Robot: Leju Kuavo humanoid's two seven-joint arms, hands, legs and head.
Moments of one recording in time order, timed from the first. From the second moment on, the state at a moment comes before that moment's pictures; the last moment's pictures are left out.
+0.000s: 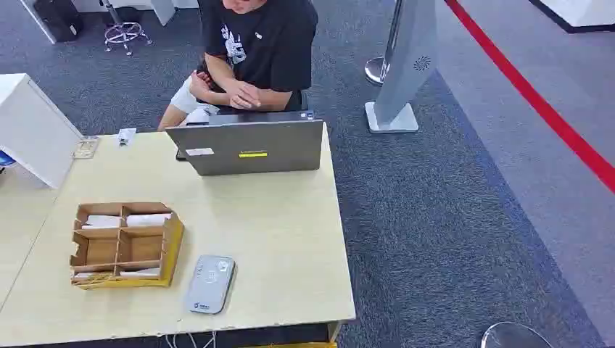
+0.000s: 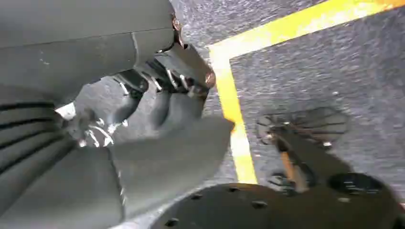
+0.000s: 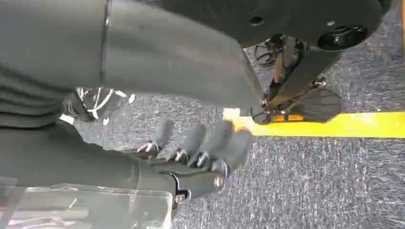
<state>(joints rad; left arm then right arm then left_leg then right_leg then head) 0.13 -0.02 0.03 -0.37 0.04 0.01 -0.01 0.14 0.01 -0.01 -0.38 -0.02 0.00 0.00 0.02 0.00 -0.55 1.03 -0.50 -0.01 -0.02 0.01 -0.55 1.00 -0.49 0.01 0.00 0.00</state>
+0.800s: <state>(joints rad) -0.09 -0.20 0.19 -0.34 0.68 -0.02 -0.26 -0.01 0.09 -0.03 -0.24 -0.38 0.02 -0.18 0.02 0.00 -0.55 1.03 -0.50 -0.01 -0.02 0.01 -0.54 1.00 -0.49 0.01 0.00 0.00</state>
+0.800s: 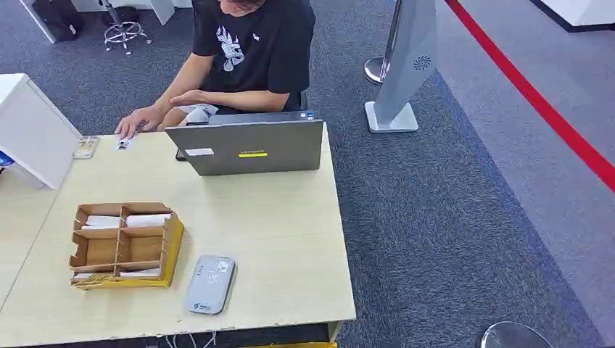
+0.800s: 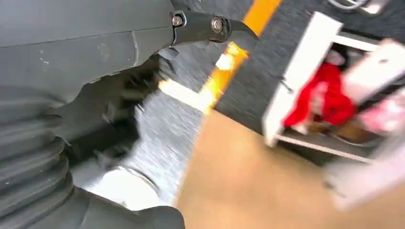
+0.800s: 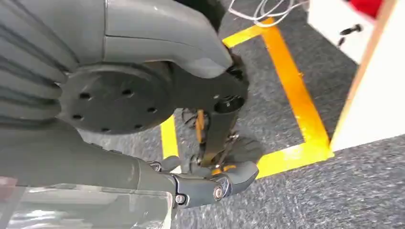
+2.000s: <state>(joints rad) 0.00 0.05 0.12 -0.23 0.41 -0.04 -0.43 -0.03 0.11 -0.25 -0.19 -0.55 0.02 -0.23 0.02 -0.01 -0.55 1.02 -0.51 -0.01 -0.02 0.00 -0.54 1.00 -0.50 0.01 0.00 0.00</state>
